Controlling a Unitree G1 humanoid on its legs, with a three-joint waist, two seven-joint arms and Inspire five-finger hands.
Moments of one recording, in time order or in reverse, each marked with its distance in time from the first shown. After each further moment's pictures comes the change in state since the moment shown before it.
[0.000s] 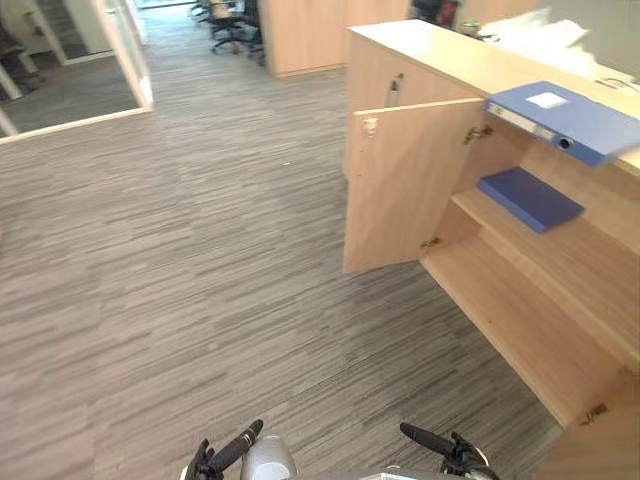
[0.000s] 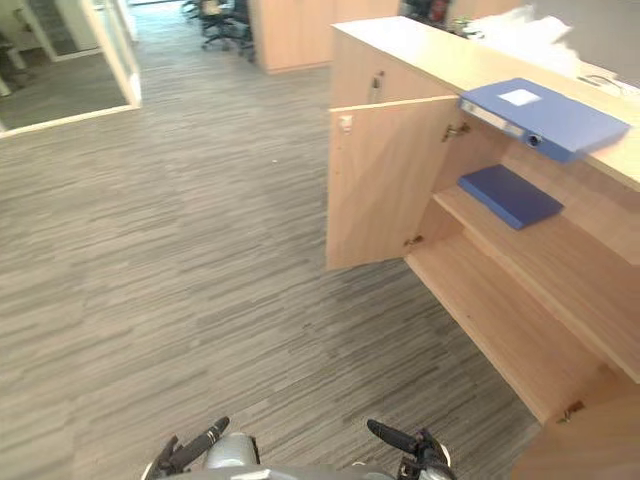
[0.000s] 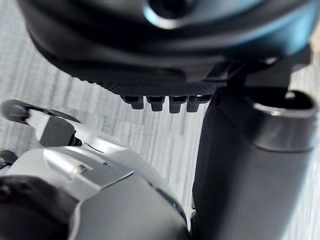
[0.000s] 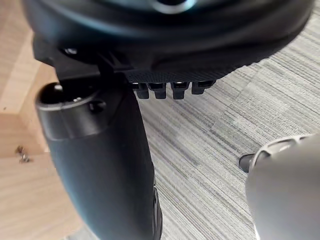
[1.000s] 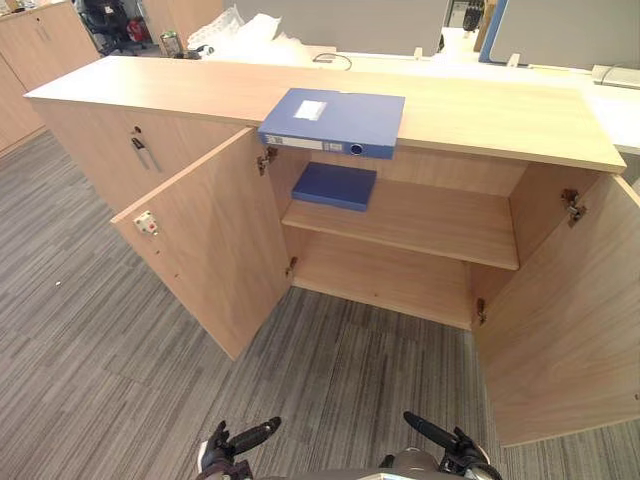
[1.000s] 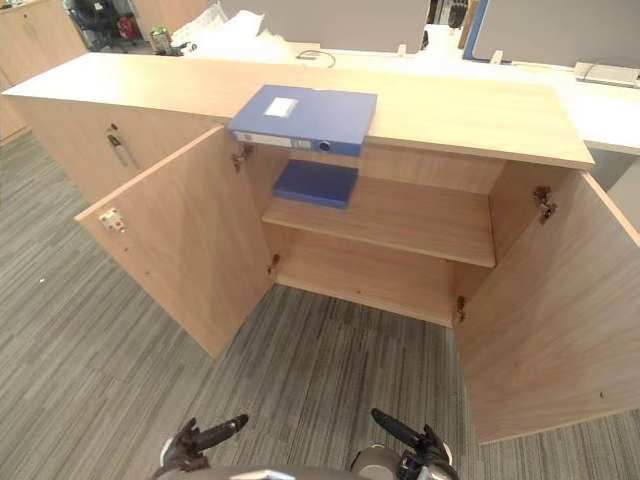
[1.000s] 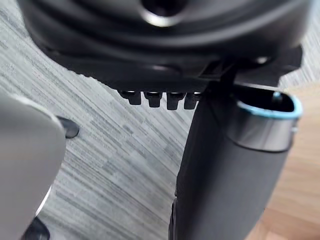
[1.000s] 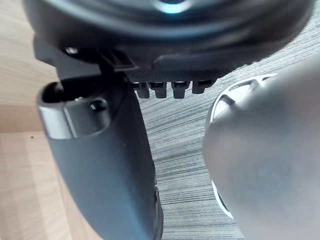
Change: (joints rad) left arm -0.121 -0.023 -0.049 0.080 0.159 0.024 0.027; right arm 0.020 0.056 -0.149 -0.092 -0.022 0.009 0.025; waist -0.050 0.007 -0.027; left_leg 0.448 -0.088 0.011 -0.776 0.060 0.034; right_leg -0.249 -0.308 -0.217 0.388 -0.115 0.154
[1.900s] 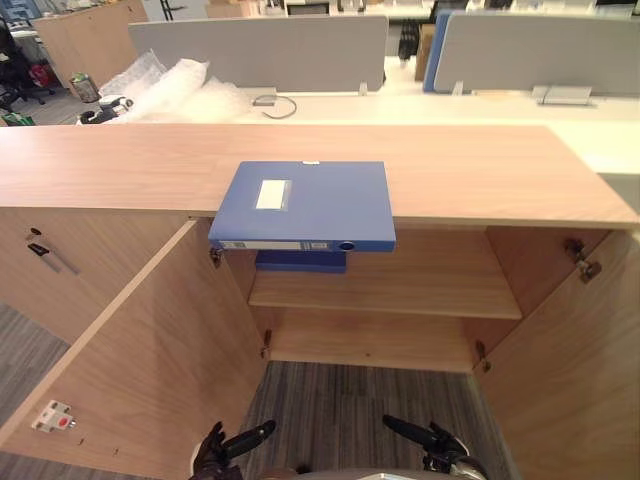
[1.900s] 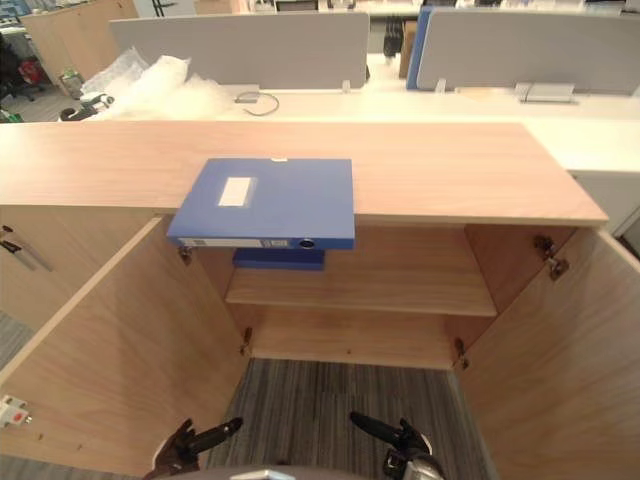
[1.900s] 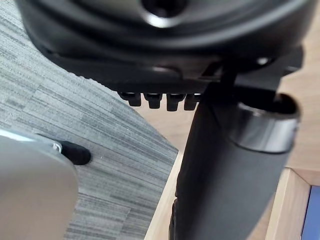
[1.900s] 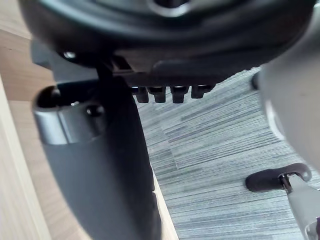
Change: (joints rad) left arm 0.025 0.055 -0.118 -0.010 -0.142 -0.001 -0.038; right arm -0.051 -0.024 0.110 0.066 -0.053 0.020 0.019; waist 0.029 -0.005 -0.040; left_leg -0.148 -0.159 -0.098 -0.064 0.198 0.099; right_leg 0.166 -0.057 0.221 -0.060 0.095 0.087
